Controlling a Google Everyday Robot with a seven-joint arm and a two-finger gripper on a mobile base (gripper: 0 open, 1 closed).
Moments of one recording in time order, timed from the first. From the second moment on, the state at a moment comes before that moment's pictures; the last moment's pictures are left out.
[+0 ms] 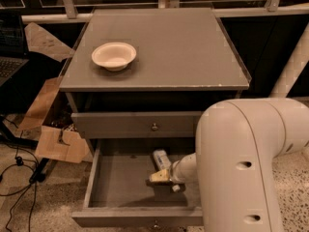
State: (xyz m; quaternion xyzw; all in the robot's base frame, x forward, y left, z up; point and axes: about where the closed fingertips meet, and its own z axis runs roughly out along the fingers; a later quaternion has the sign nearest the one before) arm 0.562 -0.092 0.358 -0.05 0.98 0.14 0.16
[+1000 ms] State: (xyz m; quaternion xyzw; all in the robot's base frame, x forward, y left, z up) arm 0.562 -0.092 0.358 -0.05 0.98 0.14 0.16
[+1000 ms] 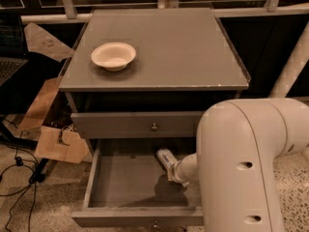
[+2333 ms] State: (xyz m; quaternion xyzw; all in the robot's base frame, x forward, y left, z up) arm 0.562 -0.092 0.361 -0.05 0.98 0.14 0.16
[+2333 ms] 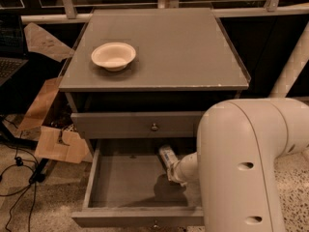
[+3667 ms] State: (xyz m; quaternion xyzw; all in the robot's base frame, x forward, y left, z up) arm 0.519 -0.113 0.415 -0.13 0.95 0.25 0.13
